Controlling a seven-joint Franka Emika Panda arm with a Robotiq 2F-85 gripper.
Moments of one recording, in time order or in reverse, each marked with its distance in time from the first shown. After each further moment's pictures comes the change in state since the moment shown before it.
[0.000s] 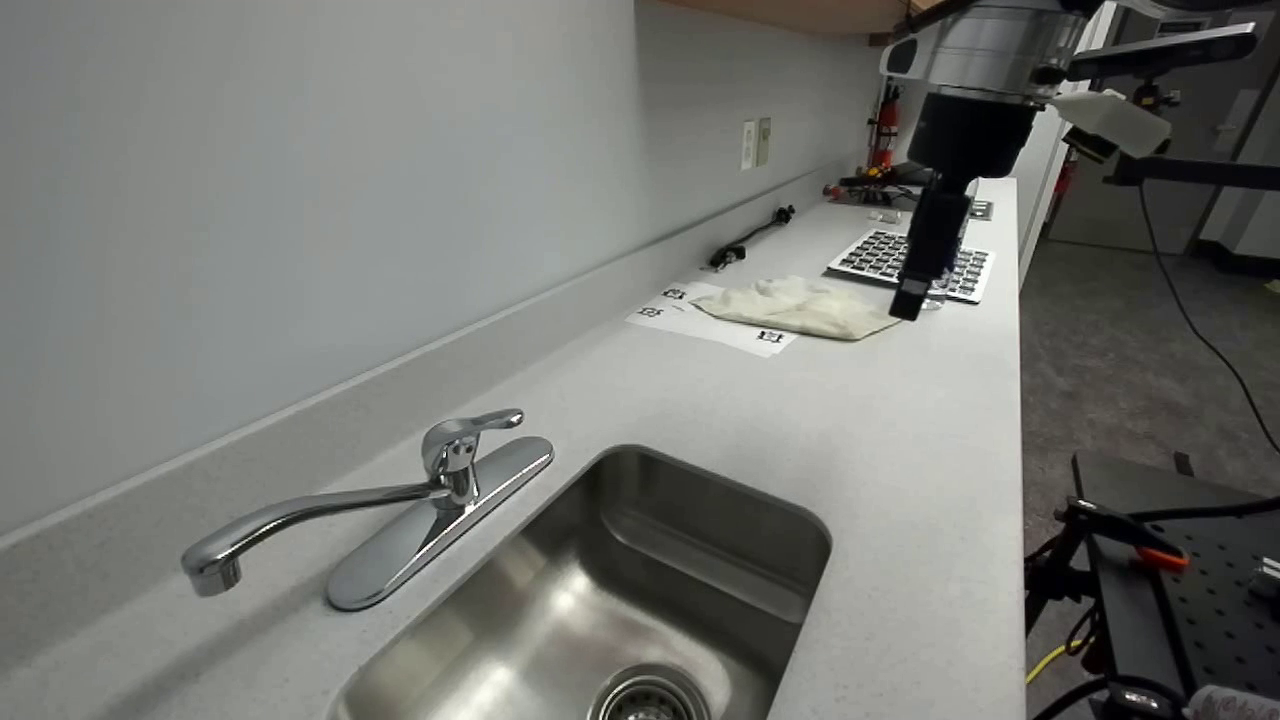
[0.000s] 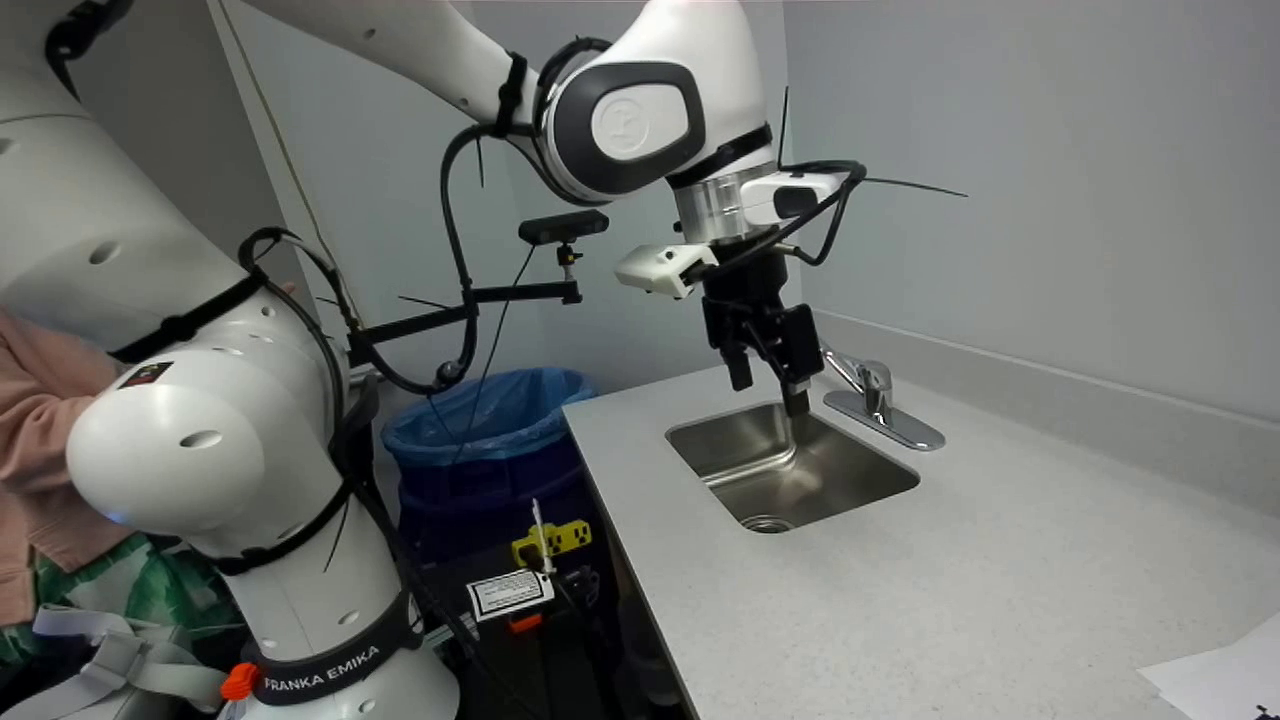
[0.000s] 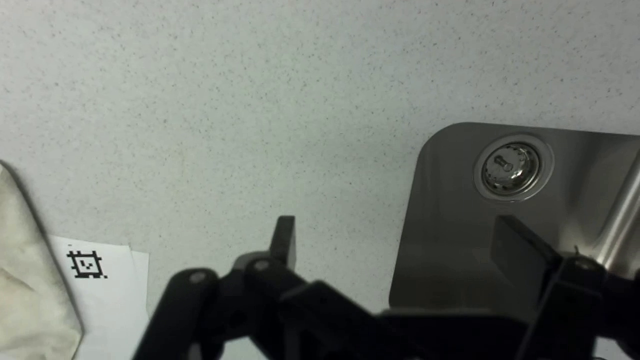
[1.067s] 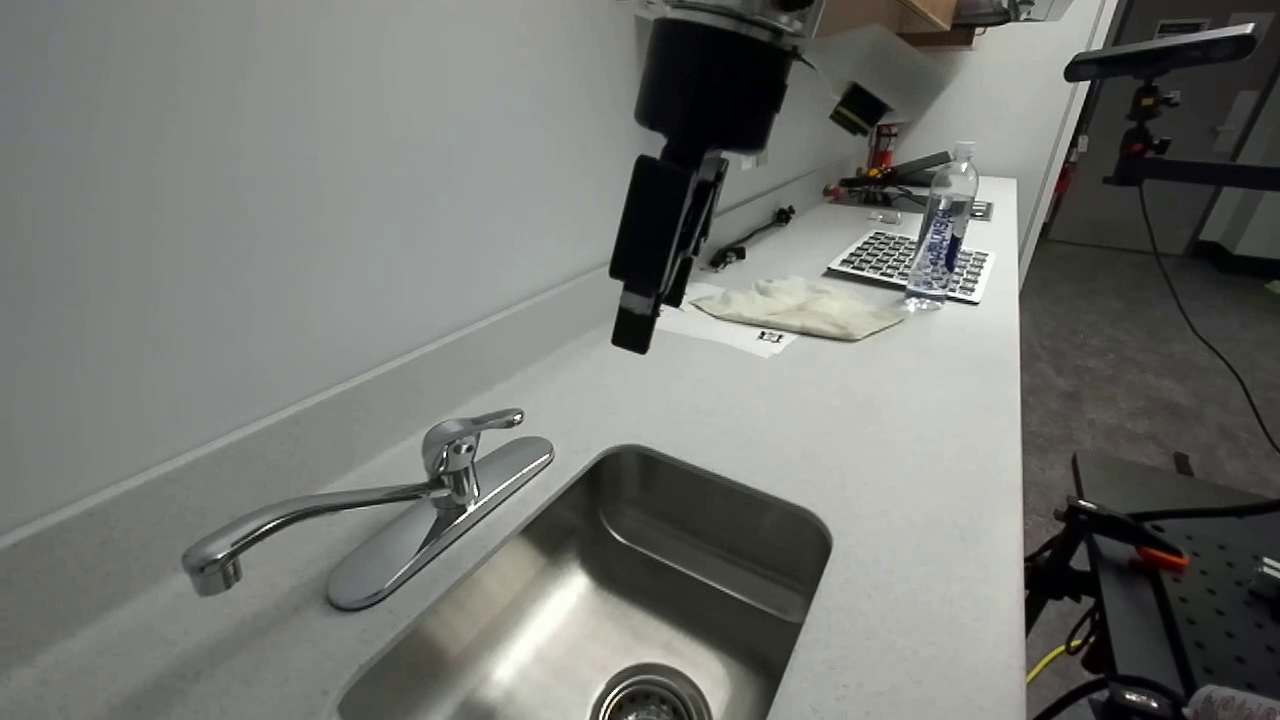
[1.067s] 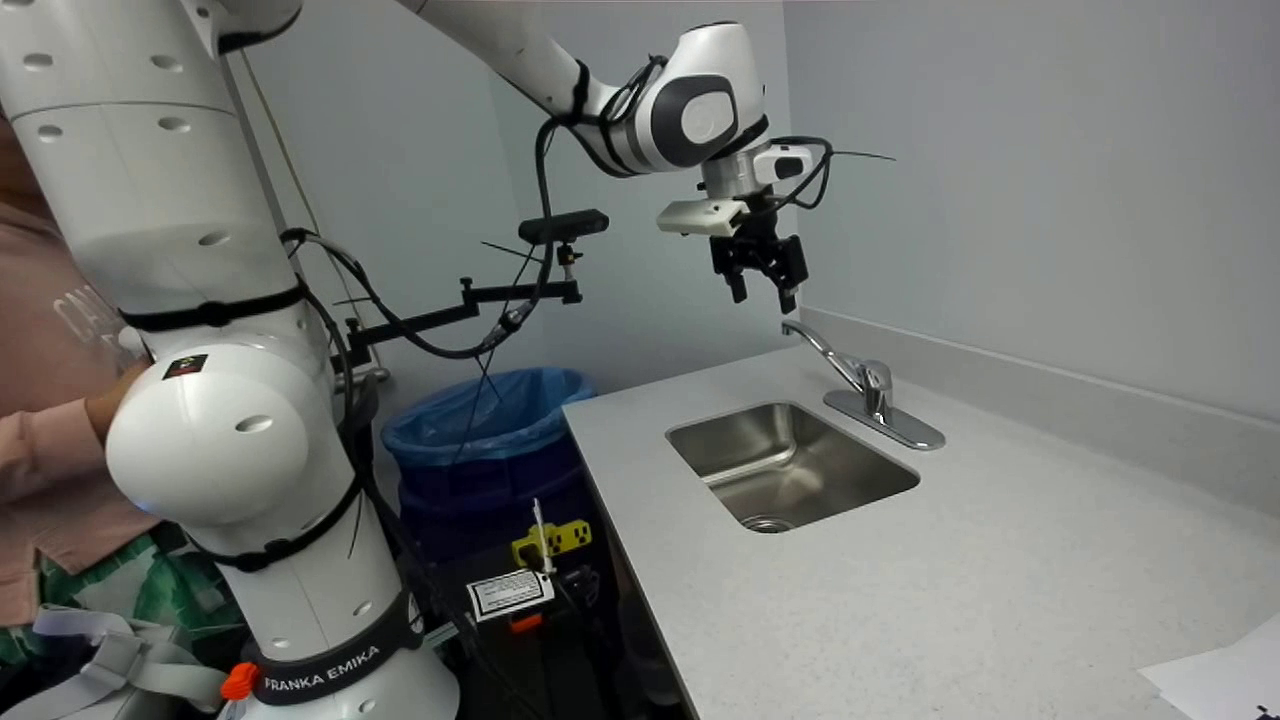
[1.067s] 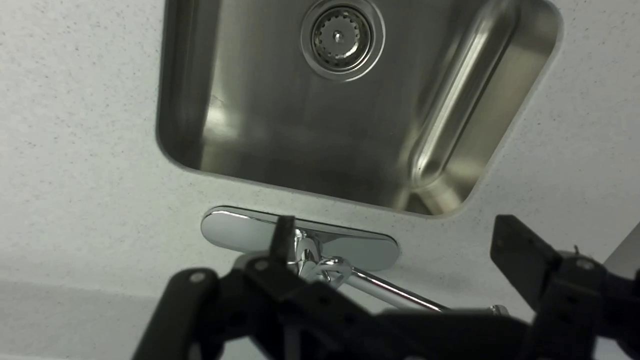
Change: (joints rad) arm 0.199 0.399 0.185 0.481 0.095 0.025 0.129
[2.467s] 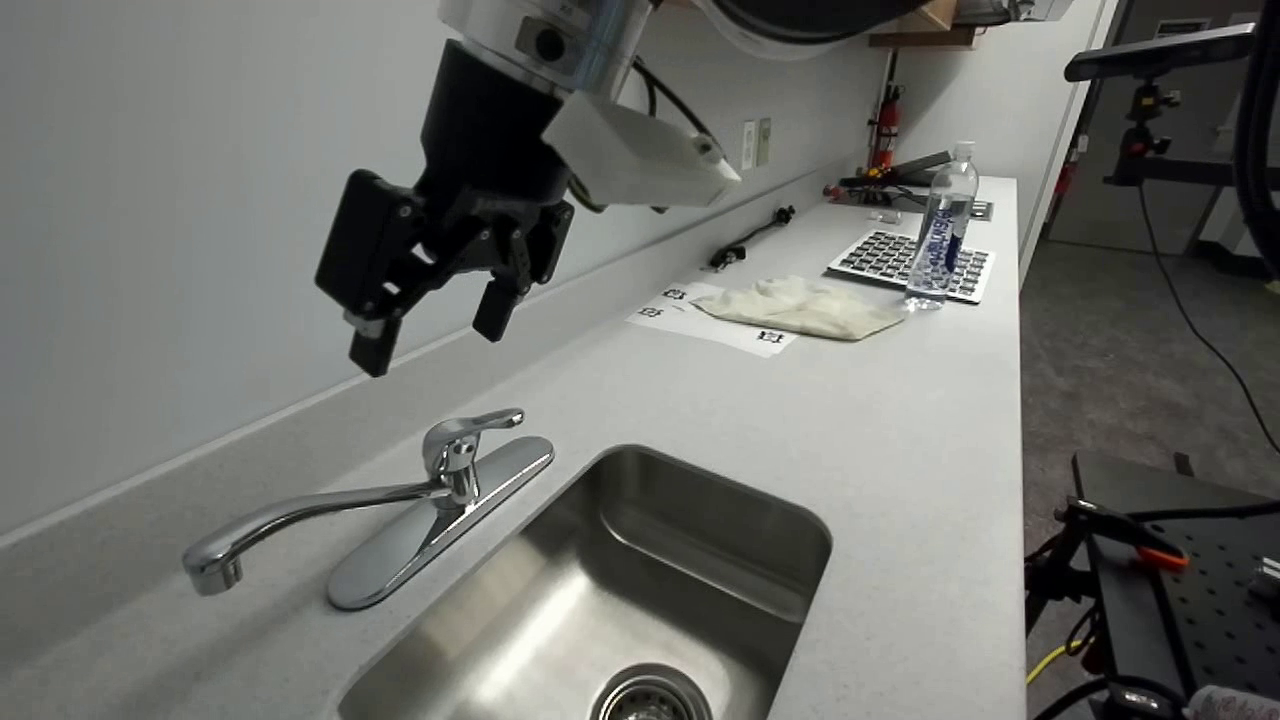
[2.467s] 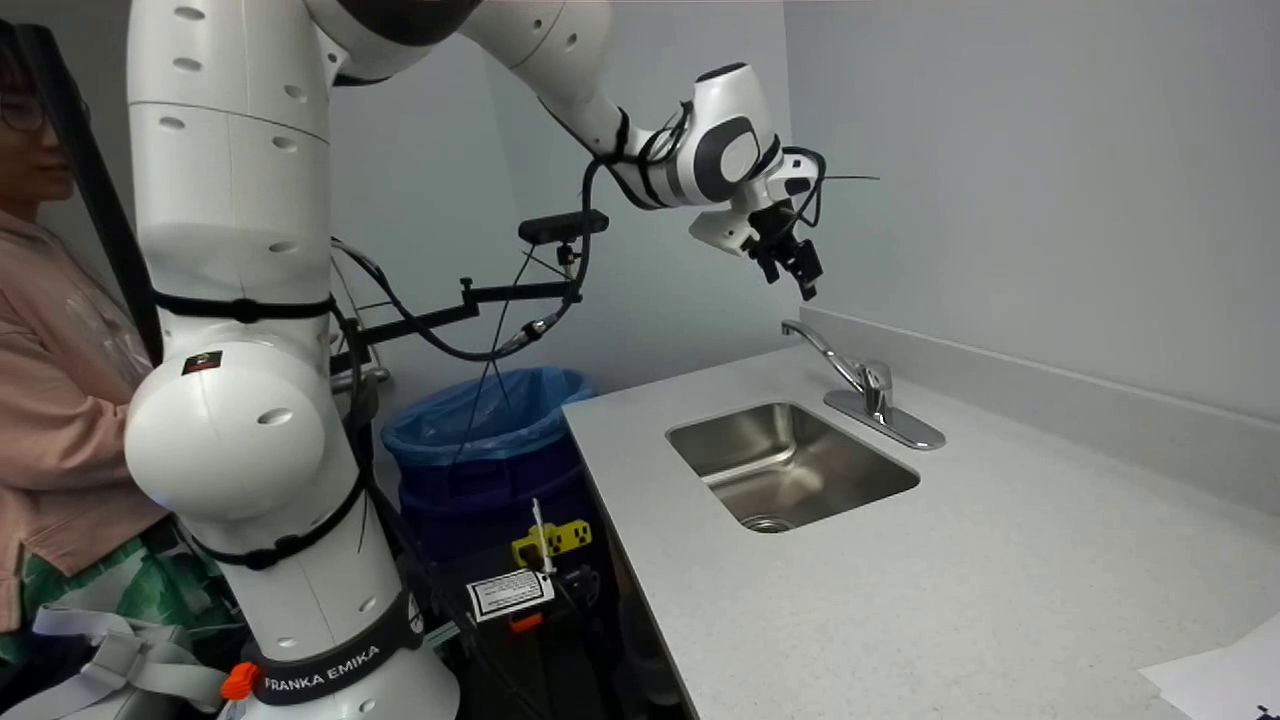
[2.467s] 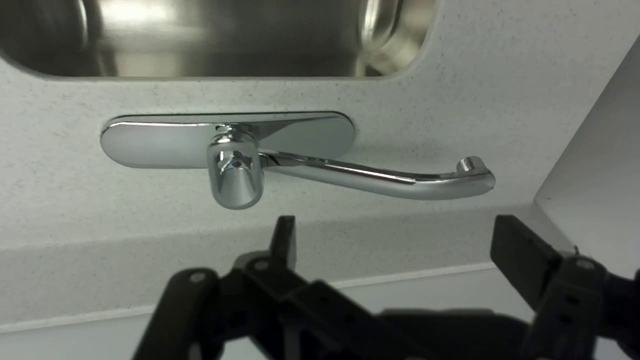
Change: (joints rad) arm 0.085 0.279 0.001 0.248 -0.087 0.255 0.344
